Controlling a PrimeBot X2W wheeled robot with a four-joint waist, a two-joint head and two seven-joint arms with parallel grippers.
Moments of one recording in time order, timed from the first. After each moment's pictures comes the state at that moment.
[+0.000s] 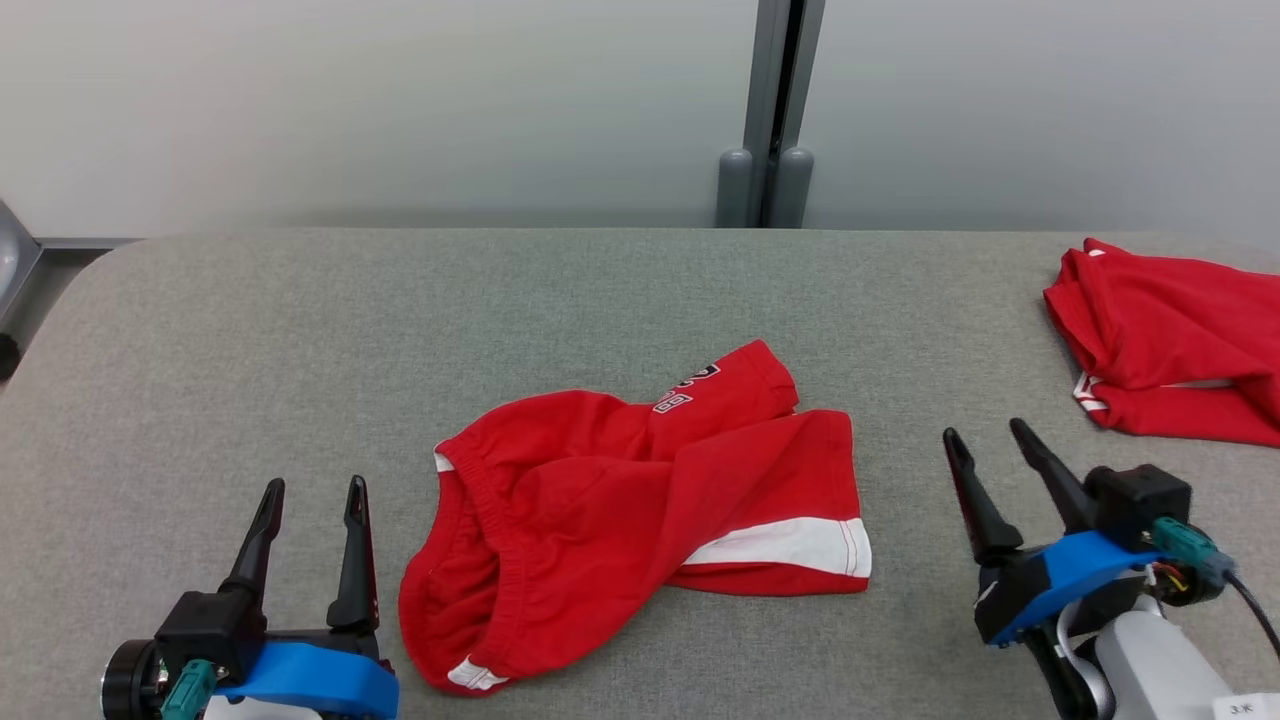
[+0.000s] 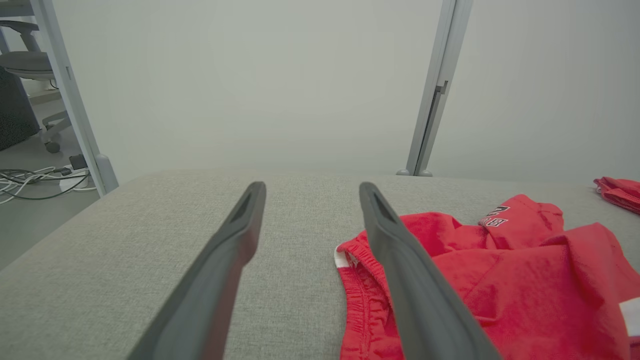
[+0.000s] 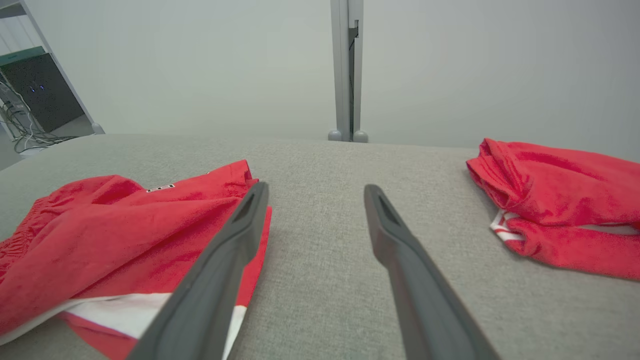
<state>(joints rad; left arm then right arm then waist) -0.04 0.09 0.00 0.26 -0.14 -0.13 -0.26 -0.33 -0.22 0.22 0.60 0.34 0.13 -0.26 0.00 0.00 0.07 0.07</state>
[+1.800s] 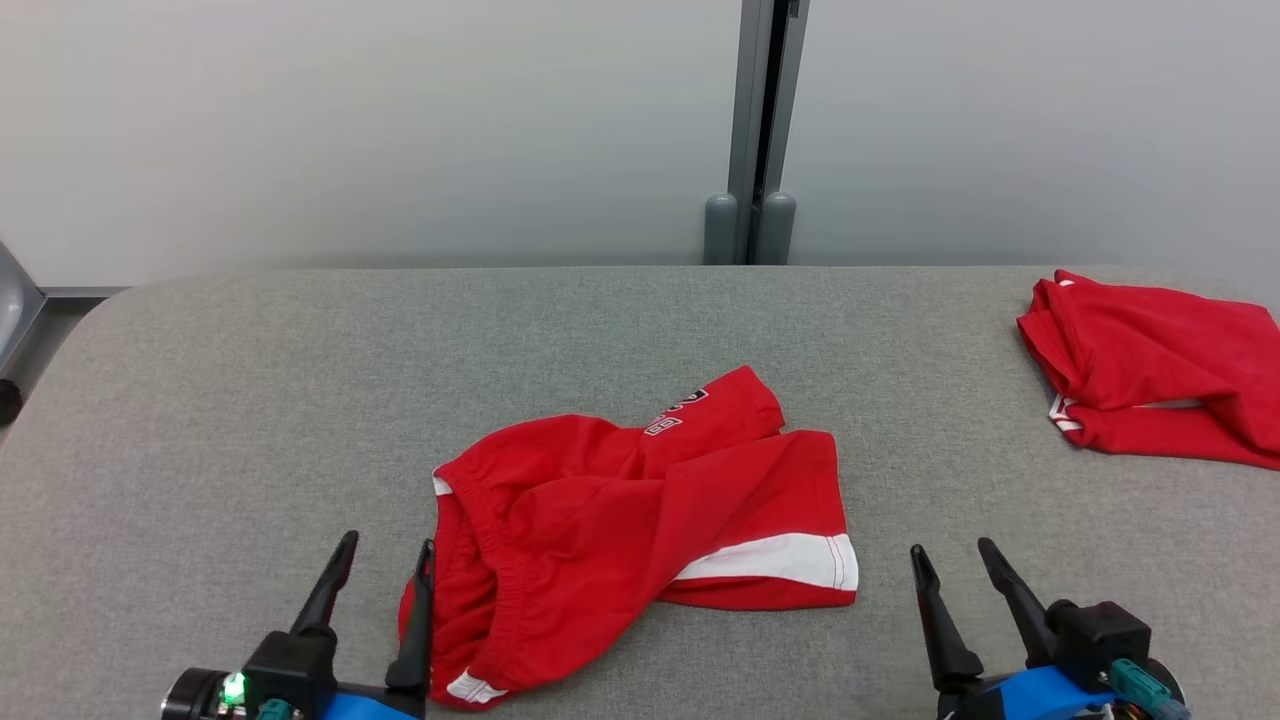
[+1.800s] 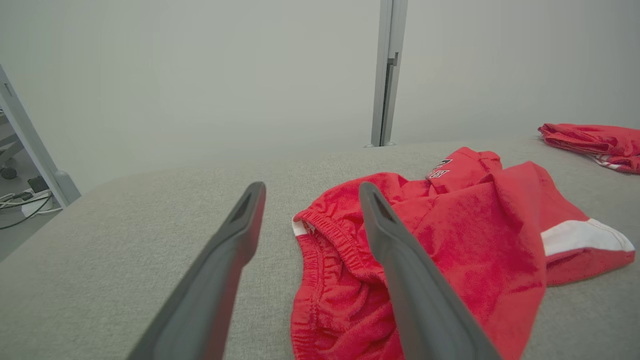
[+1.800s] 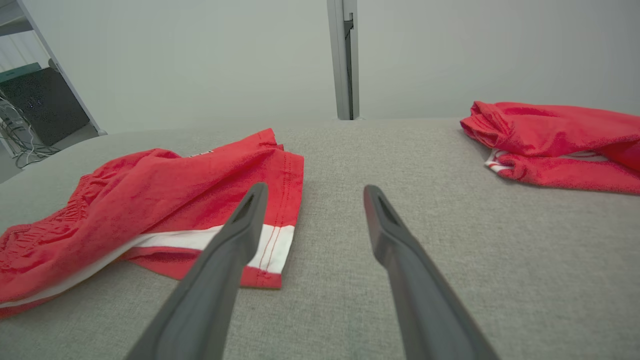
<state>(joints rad) 0.02 0.13 -0.11 0.28 -0.10 -0.13 -0.26 -0.03 -0.05 0.06 0.36 0.17 0.13 -0.26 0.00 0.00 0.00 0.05</state>
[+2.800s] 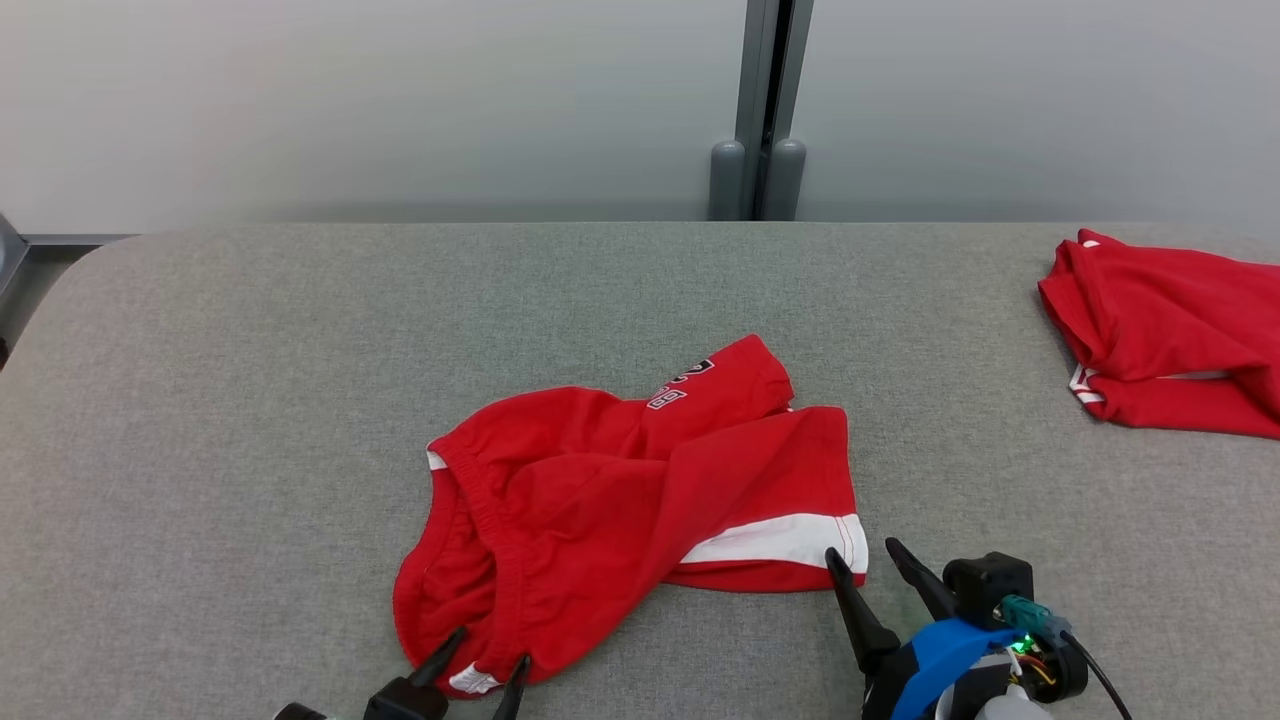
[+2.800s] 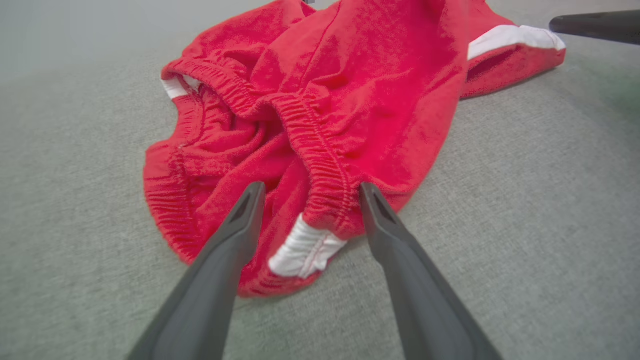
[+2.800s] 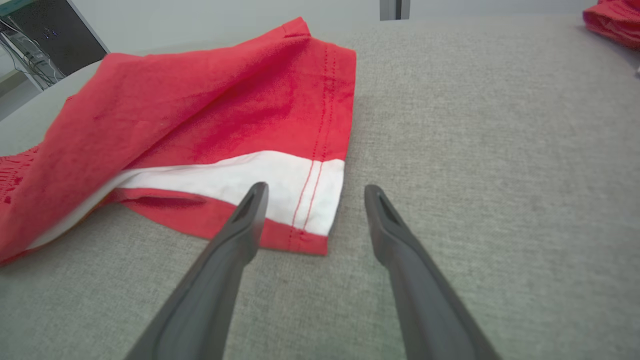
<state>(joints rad) -0.04 0.24 -0.47 0.52 -0.18 -0.13 -0.26 -0.28 -0.05 0.26 0.77 0.28 0.13 -0.26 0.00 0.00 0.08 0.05</state>
